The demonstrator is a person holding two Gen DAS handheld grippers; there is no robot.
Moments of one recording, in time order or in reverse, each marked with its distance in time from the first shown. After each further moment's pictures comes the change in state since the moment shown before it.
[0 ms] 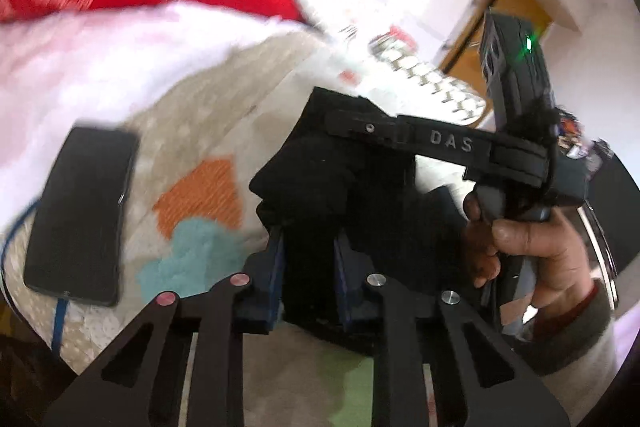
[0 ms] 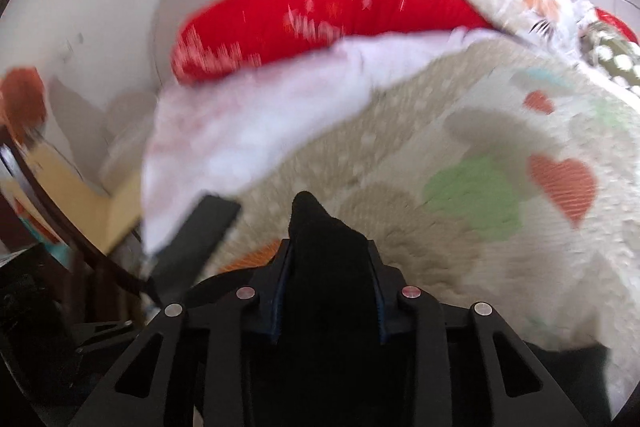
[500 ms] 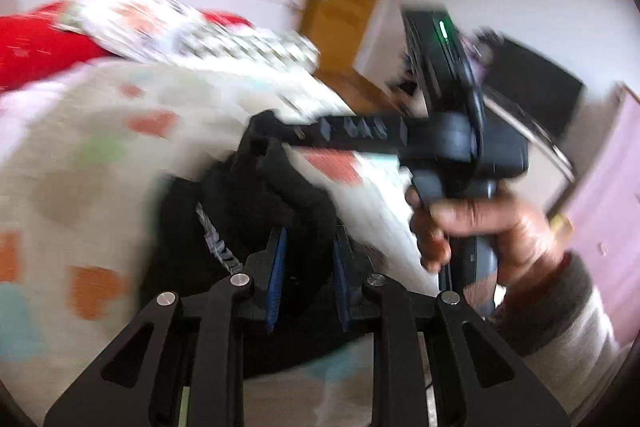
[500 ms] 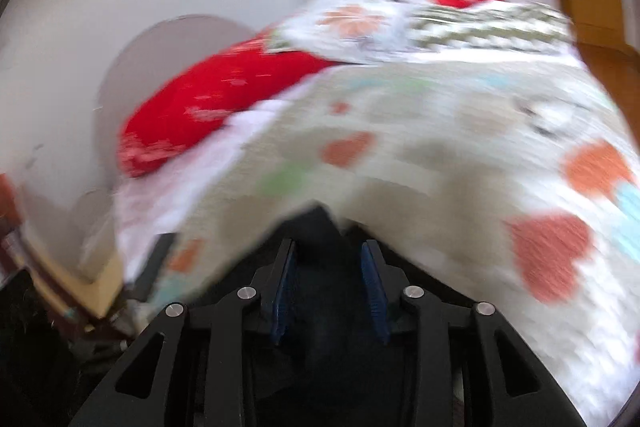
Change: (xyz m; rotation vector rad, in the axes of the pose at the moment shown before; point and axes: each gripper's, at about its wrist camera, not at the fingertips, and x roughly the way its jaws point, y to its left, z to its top) left arm 0.042 -0.198 -0.057 0.438 0.138 -0.356; right arm -0.174 -0.136 -0.118 0.371 -0.157 -0.253
